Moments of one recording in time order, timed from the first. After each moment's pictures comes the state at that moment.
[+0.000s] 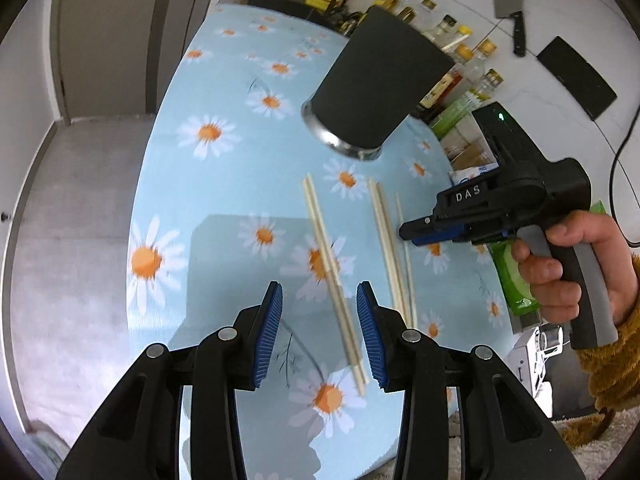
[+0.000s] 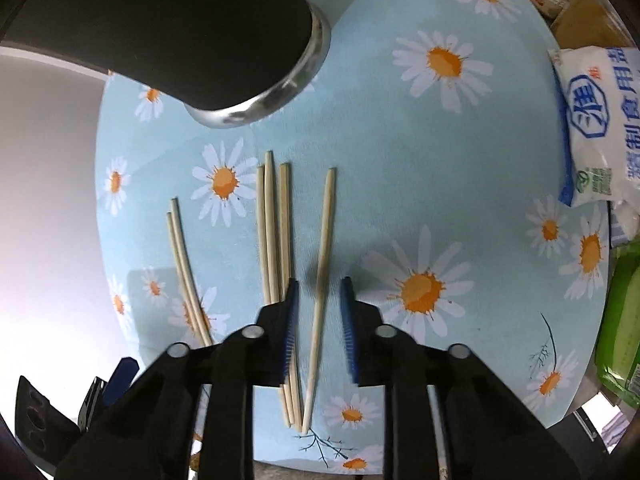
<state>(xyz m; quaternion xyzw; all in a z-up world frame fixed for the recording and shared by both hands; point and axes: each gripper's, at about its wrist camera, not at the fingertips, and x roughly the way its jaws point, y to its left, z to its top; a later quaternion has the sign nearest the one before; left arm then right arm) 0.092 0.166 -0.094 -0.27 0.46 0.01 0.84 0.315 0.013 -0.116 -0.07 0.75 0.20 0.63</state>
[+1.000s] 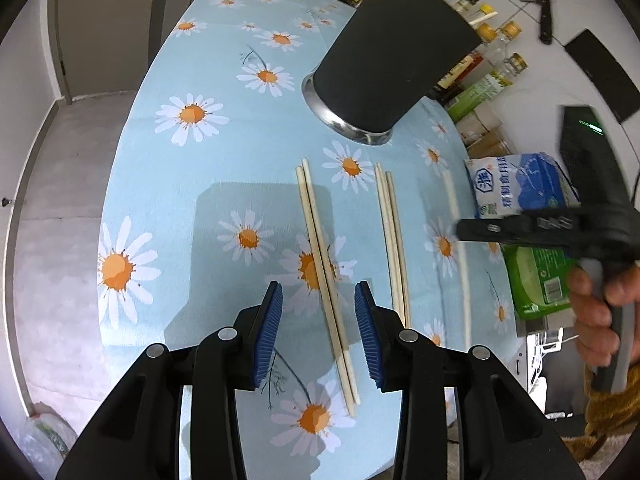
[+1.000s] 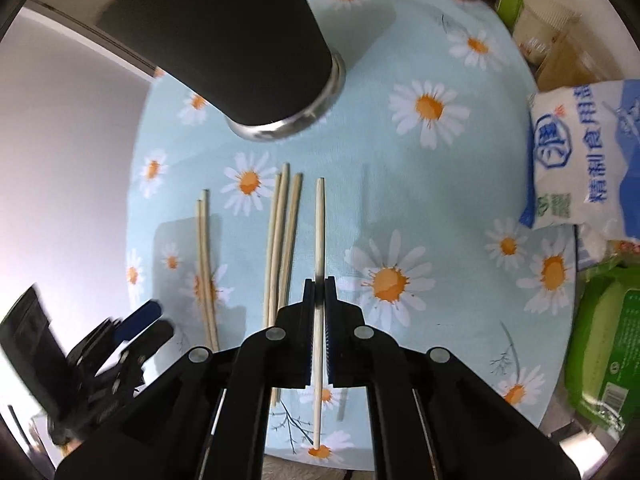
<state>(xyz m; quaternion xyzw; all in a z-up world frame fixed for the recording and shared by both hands) 0.134 0.162 -0.104 -0.28 0.51 0.02 0.81 0.320 -0.022 -0.068 -0.07 0.70 0.27 0.66</state>
